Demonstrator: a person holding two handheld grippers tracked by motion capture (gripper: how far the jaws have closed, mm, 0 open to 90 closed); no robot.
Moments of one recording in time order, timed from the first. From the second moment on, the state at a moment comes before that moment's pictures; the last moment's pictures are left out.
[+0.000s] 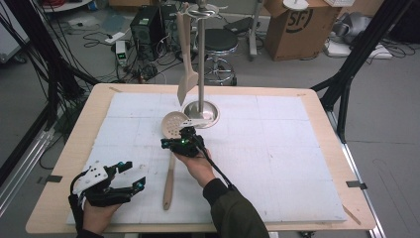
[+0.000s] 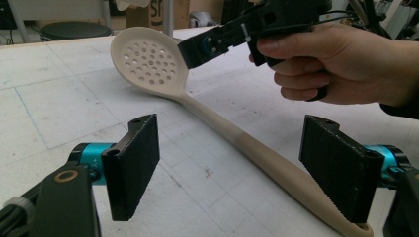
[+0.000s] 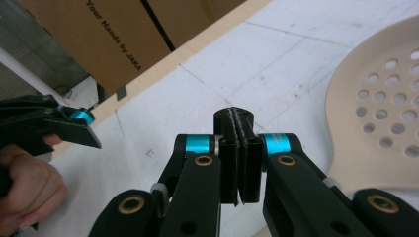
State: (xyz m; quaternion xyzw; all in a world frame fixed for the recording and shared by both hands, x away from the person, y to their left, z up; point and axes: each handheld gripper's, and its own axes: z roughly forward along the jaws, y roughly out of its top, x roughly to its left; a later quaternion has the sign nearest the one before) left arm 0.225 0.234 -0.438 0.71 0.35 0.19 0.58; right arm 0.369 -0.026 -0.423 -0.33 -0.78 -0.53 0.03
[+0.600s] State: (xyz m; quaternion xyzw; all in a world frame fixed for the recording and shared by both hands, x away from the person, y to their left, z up) left arm 0.226 0.235 -0.439 0.71 0.35 0.18 0.58; right arm 0.378 -0.001 -0.447 -0.33 -0.84 -0.43 0.02
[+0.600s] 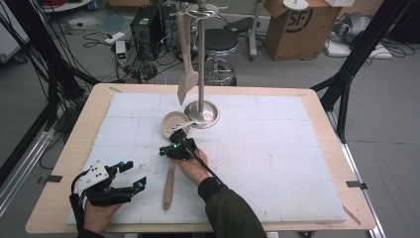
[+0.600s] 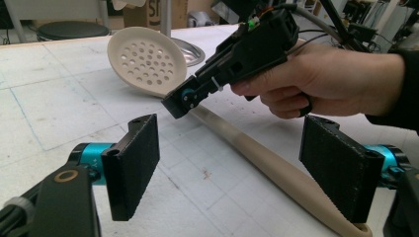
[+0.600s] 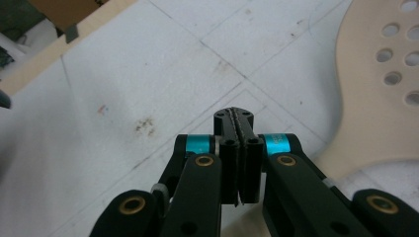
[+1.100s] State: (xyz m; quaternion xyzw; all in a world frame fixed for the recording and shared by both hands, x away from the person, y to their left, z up) left arm 0.225 0.238 -0.439 0.71 0.35 0.19 0.58; right arm 0.379 -0.007 -0.443 -0.34 -0.87 -0.34 -0.05
